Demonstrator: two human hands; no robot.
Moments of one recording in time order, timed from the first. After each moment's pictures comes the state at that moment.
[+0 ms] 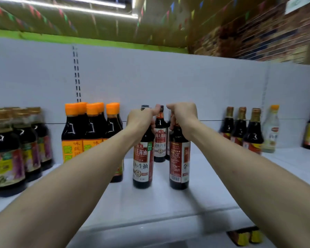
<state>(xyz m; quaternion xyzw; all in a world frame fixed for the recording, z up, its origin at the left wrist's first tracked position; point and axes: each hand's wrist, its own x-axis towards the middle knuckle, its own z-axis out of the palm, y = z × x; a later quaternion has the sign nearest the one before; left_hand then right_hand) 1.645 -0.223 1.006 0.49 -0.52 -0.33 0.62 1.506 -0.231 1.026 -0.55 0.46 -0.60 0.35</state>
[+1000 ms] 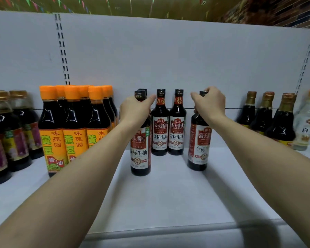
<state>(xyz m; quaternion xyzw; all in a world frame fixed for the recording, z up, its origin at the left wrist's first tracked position) 1.636 -0.281 0.985 0.57 -0.51 -0.15 0.62 1.430 -0.363 0.999 -0.62 0.52 -0.58 0.08</state>
